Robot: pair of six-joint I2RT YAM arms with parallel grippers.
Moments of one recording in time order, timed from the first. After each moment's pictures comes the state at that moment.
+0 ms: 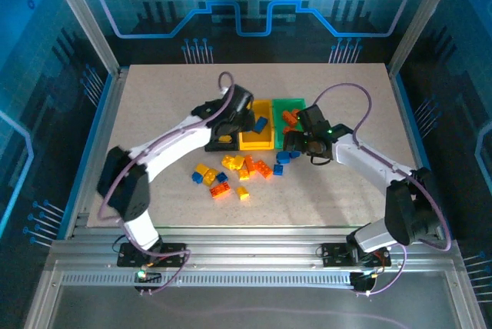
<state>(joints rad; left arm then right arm) -0.62 1.79 1.49 -0.56 -0.16 -0.69 0.45 1.45 1.01 -0.62 0.13 0.58</state>
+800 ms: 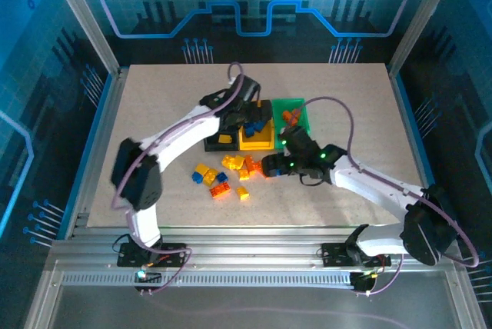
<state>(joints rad) -0.61 1.77 1.55 -0.60 -0.15 -0.64 0.75 1.31 0.90 -0.56 0.02 0.49</state>
